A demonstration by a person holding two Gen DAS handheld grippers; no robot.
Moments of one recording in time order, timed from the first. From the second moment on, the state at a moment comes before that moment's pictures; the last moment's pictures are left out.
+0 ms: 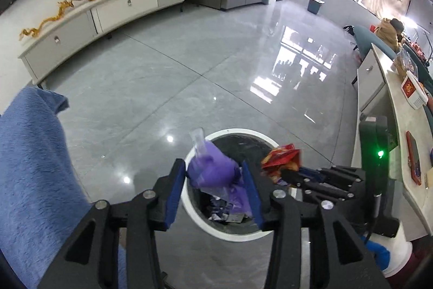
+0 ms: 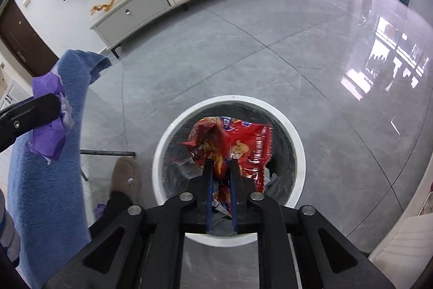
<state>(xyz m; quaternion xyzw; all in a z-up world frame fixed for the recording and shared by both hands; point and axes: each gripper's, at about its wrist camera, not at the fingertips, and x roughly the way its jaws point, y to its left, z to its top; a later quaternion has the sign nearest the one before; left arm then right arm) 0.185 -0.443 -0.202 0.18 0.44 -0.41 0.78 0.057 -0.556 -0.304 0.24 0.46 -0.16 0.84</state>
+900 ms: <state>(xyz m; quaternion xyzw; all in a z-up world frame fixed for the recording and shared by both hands) 0.134 -0.263 -0.106 0.15 0.31 -0.29 0.89 0.057 -0.442 -0.180 0.16 0.34 -0.12 0.92</state>
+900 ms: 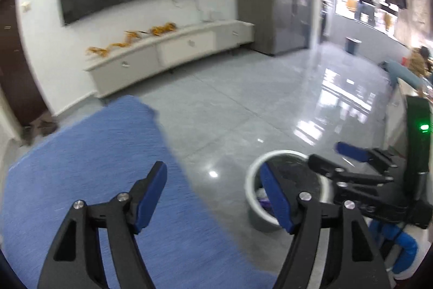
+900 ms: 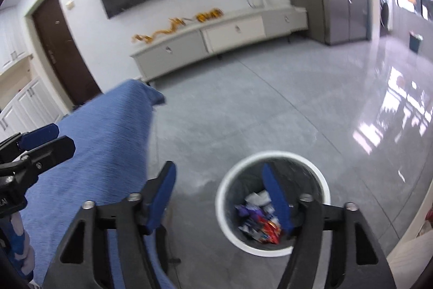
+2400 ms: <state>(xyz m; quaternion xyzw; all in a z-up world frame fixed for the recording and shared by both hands) 0.057 -0.032 -0.033 0.04 0.15 -0.08 0.99 0.008 -0.259 -0.047 0.01 0.19 -0.10 0.98</state>
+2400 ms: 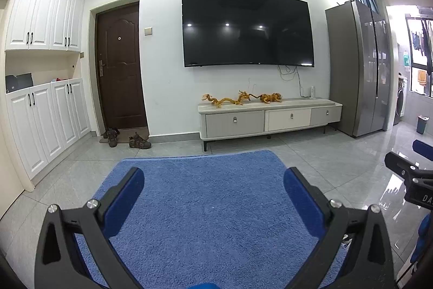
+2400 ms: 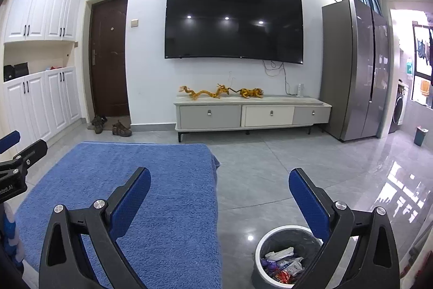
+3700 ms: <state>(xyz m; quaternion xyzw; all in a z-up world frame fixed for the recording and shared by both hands) 0.070 -0.048 -0.040 0.05 0.17 -0.09 0.98 0.015 -0.282 -0.054 0.02 0.19 -0.14 0.97</state>
